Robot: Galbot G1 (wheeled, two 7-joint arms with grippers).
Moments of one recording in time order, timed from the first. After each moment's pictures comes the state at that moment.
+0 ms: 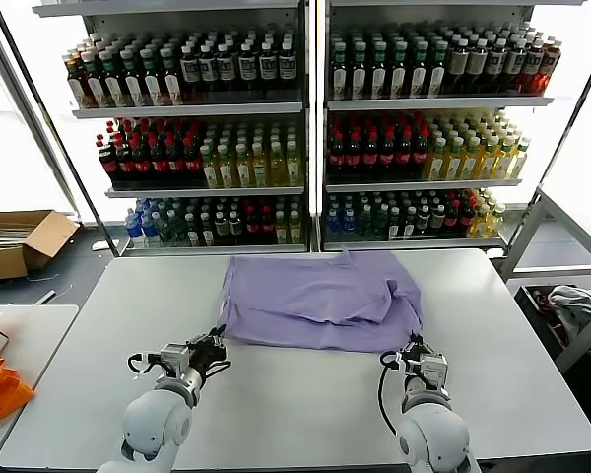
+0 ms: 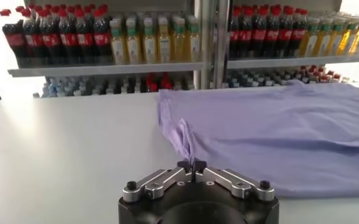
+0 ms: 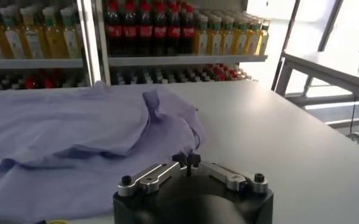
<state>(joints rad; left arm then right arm) 1.20 -1.30 -0.41 -1.87 -0.28 0.57 -0.06 -1.30 1.37 0.36 2.04 0.28 -0.58 0.52</state>
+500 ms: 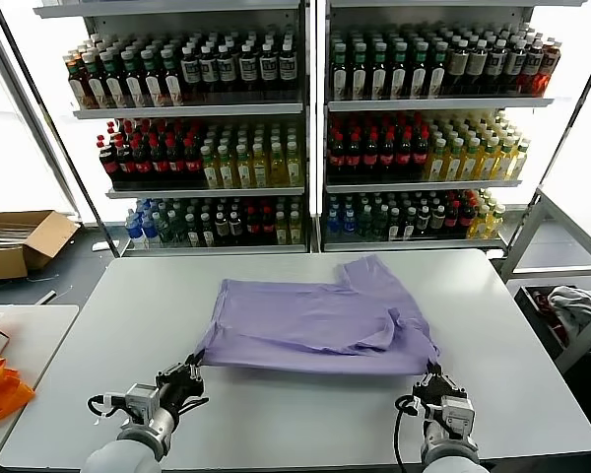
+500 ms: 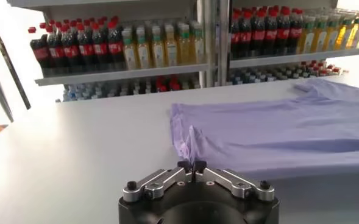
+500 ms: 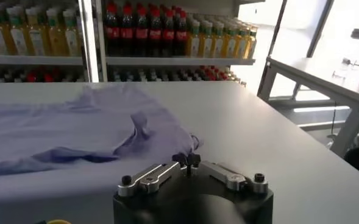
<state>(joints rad) 1.48 -1.25 -0.49 -2.11 -0.26 0.55 -0.06 -1.57 1.33 0.38 2.23 0.26 -0.58 0.52</state>
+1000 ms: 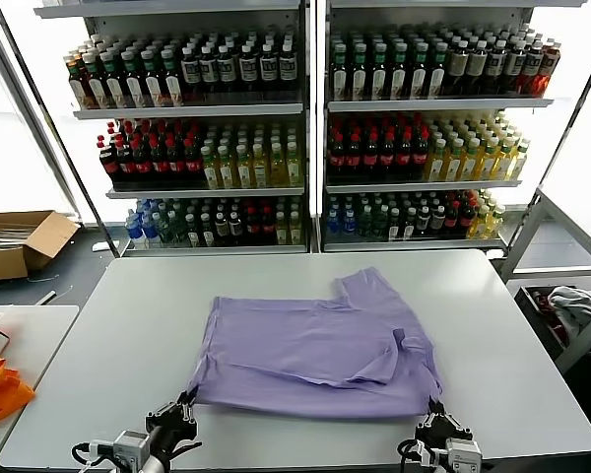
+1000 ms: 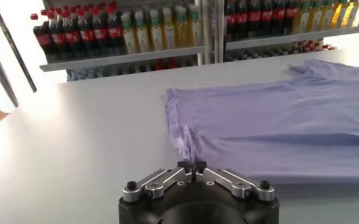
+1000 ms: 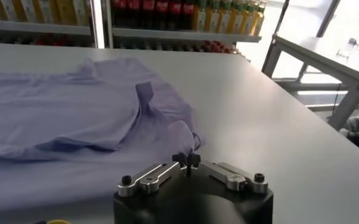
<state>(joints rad) 1.68 -1.27 -0.53 -2.21 -0.21 0.50 -0.06 -1.71 1.32 0.37 2.30 0.24 -0.58 0.52</state>
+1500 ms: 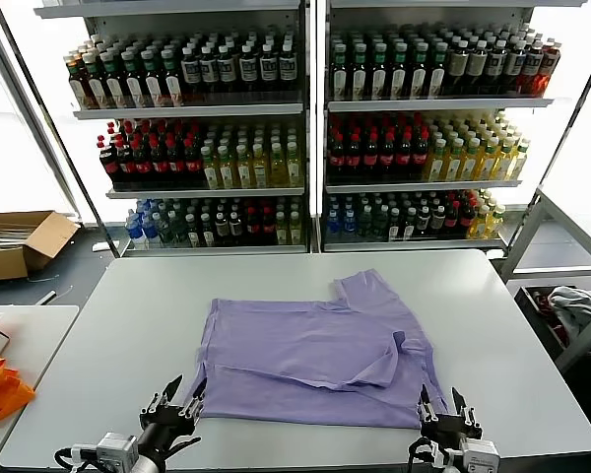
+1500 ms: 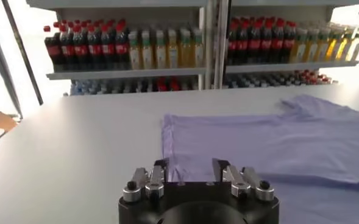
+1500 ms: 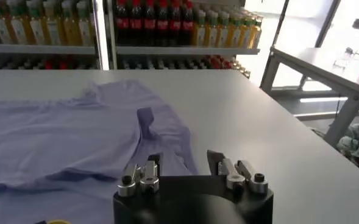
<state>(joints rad) 1.70 -1.32 -0.56 -2.33 -0.28 0.53 -0.05 -1.67 1.33 0.43 2.40 0.28 -0.58 0.50</state>
